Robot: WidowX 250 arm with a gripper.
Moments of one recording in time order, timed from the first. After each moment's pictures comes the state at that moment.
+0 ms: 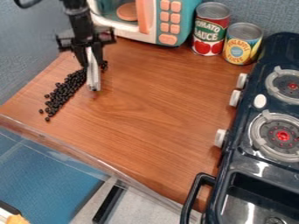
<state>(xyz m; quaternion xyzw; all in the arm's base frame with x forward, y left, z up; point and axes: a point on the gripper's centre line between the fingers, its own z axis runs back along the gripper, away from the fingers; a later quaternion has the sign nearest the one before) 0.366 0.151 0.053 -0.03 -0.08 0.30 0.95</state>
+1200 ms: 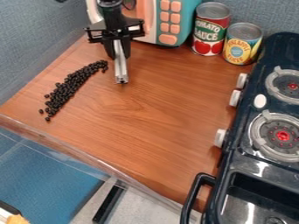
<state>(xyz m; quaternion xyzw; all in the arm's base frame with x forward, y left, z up) 0.408 0.117 0.040 -0.01 -0.08 0.29 0.95</state>
